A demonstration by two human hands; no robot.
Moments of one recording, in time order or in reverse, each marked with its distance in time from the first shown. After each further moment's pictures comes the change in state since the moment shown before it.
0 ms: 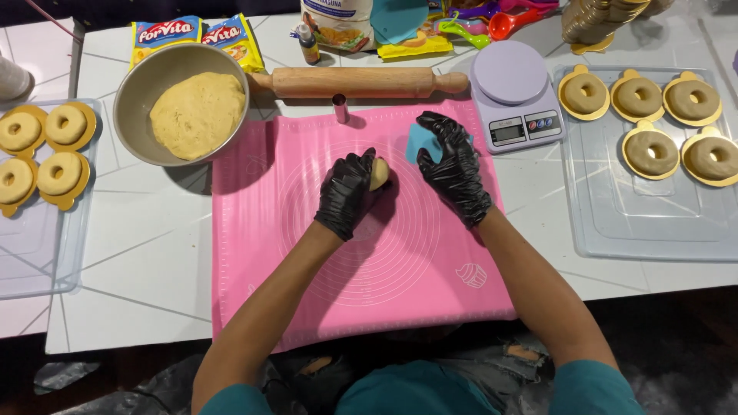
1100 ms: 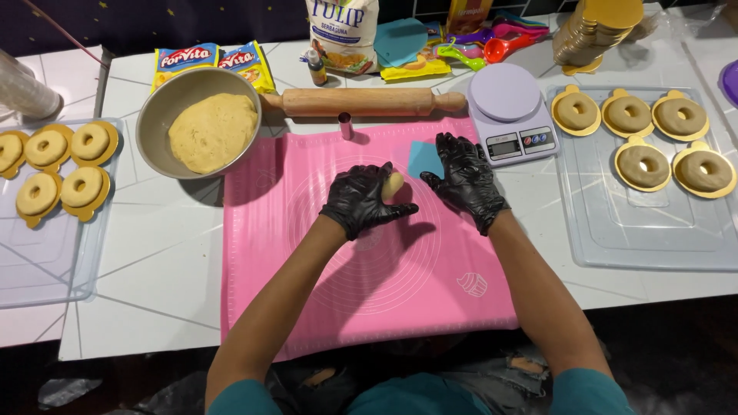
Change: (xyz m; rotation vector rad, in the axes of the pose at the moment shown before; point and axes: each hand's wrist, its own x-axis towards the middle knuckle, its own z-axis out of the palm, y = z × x) left_hand 0.031 0.013 -0.087 -0.291 -0.518 -0.027; right_hand 0.001 0.061 -0.002 -0.318 -0.450 -0.096
